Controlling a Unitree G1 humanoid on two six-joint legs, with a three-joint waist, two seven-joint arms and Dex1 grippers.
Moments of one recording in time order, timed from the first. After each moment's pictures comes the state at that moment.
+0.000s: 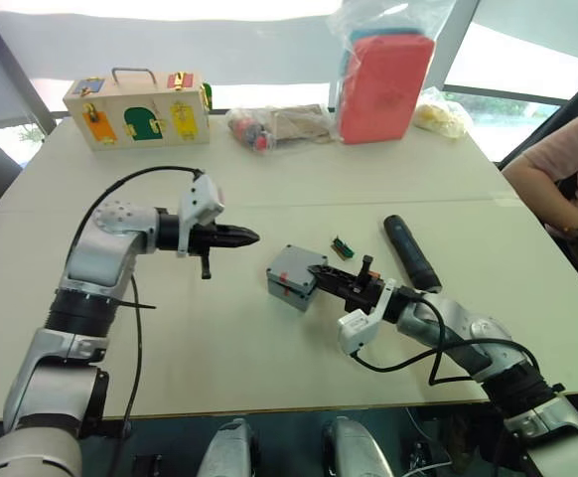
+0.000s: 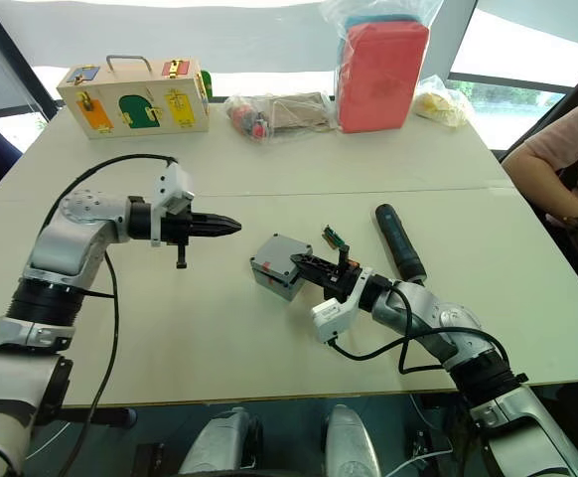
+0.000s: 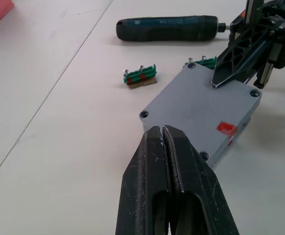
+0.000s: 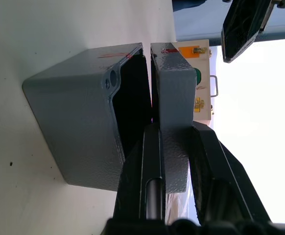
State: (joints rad) left arm -0.73 0.65 -0.10 0.22 -0.28 0.35 -1.27; right arm -0.38 -0.65 0.33 0.10 -0.85 -0.70 0.11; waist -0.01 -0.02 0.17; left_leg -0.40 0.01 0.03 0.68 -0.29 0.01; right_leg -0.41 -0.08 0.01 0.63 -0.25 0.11
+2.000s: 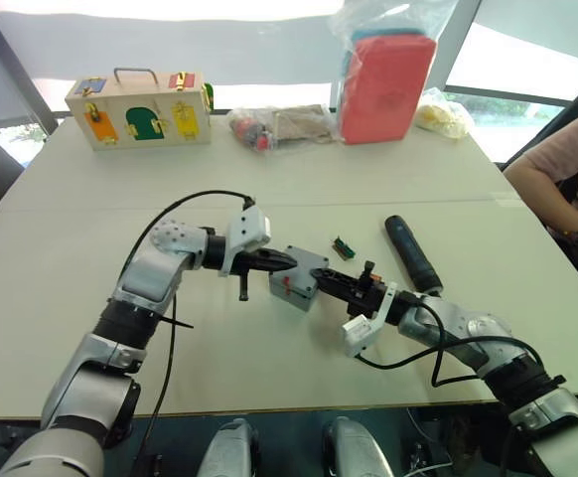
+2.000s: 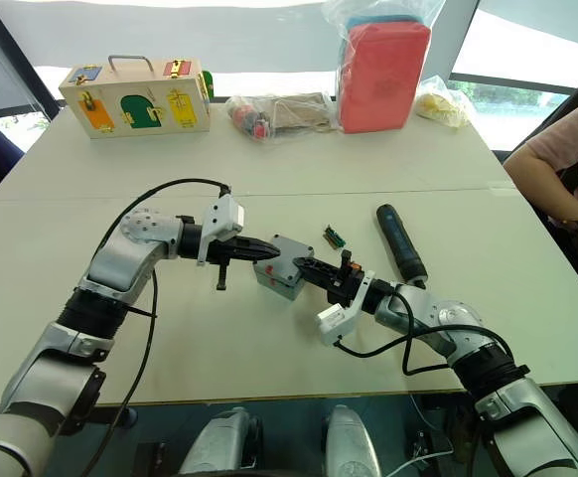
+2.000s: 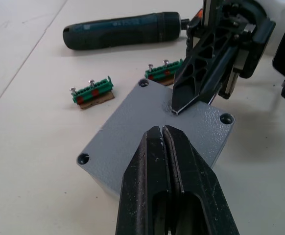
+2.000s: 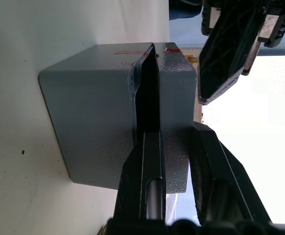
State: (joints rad) left arm -0.71 0.48 -0.26 0.23 -0.18 0.23 -1.23; right arm -0.41 -0.69 0.40 0.17 -0.95 -0.71 -0.06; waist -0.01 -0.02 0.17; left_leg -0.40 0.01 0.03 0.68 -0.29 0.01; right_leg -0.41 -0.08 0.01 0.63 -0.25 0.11
